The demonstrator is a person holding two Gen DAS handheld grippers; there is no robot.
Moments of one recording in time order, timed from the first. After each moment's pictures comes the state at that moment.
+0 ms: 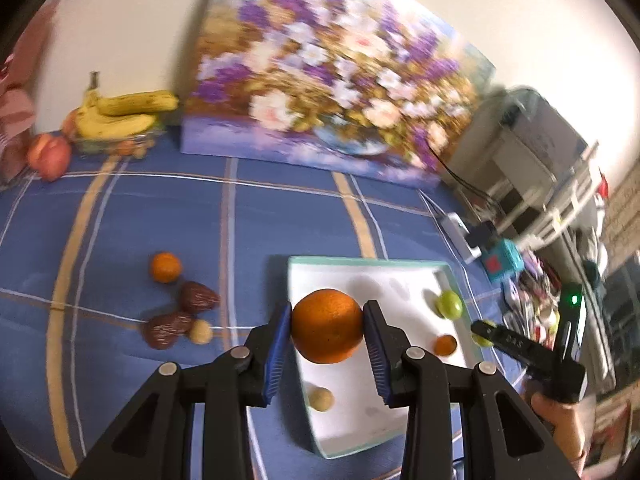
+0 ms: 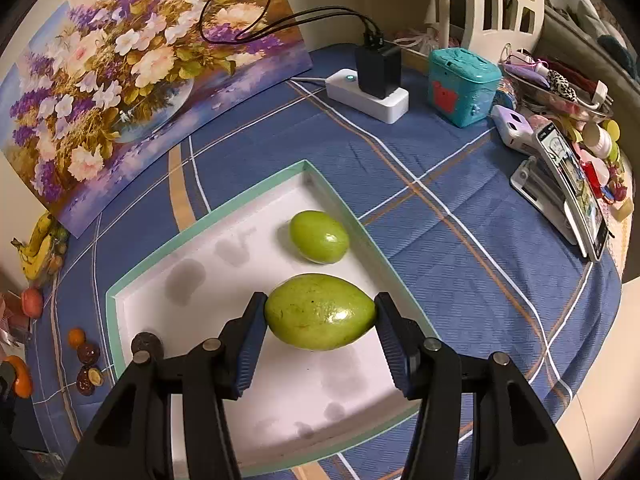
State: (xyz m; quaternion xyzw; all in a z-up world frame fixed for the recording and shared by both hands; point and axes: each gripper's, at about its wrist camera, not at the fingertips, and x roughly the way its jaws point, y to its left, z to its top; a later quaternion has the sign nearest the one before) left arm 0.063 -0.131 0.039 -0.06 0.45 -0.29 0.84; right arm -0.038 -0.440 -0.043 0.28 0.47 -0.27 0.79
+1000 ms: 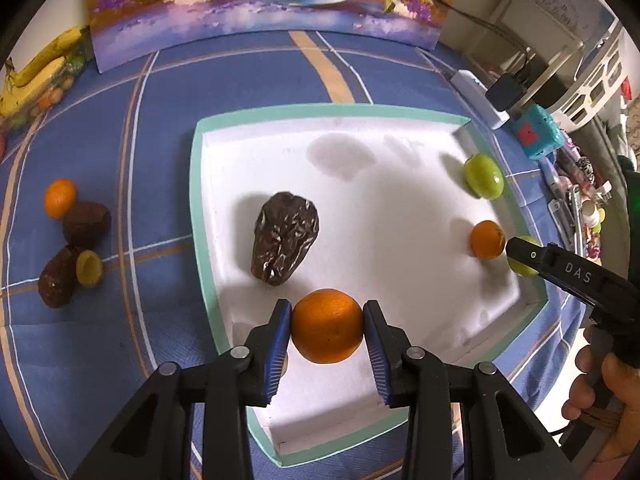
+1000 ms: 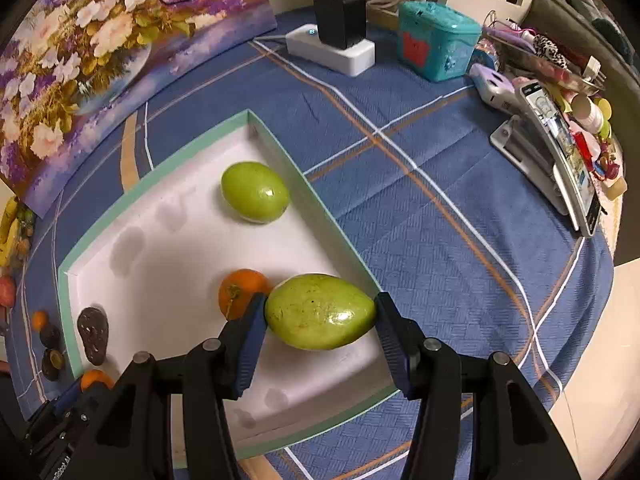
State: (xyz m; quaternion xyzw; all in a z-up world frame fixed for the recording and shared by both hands) left arm 0.048 -0.226 -0.070 0.07 0.58 -0.29 0.76; right arm -0.051 -0.453 -0.088 0.28 0.52 -0.28 0.75
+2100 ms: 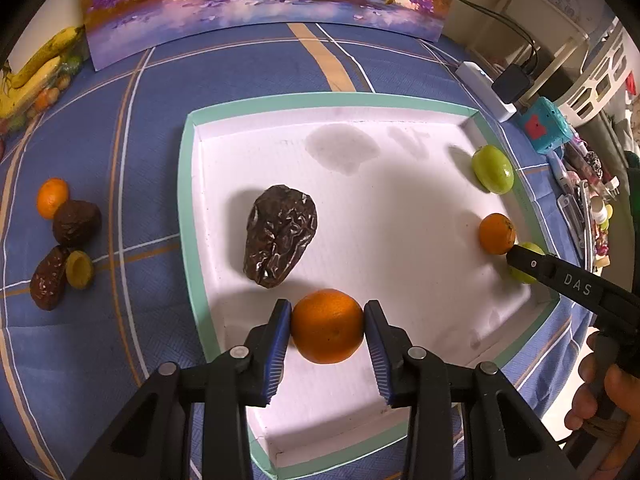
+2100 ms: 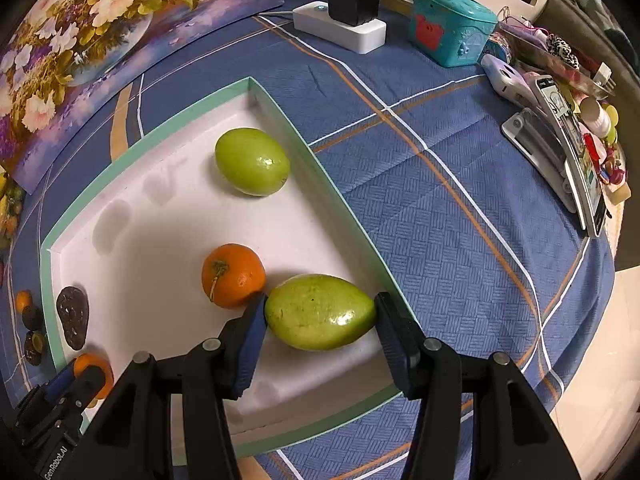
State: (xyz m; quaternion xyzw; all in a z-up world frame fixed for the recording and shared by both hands) left arm 0.049 -0.236 -0.082 0.08 0.59 -0.28 0.76; right arm -0.046 -0.446 -0.102 0.26 0.55 -0.28 0.74
